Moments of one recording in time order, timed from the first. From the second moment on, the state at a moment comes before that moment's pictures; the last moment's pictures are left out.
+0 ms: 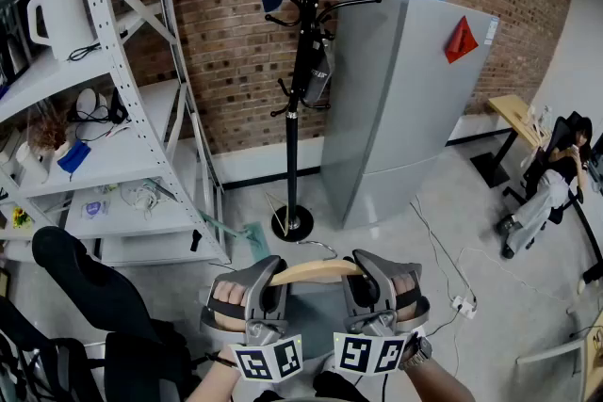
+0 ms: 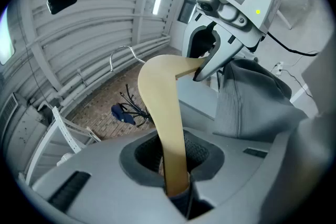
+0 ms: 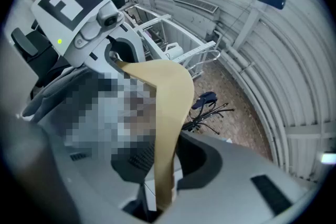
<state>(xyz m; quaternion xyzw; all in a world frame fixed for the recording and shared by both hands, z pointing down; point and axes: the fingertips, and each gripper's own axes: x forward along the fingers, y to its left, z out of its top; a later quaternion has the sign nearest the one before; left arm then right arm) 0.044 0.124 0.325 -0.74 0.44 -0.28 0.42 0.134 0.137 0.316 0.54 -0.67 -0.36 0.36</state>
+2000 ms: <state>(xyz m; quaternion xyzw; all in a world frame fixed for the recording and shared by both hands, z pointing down) -0.126 0.302 0.364 -0.75 0.42 -0.32 0.40 -0.036 0.320 0.358 0.55 -0.68 -0.30 0.38</state>
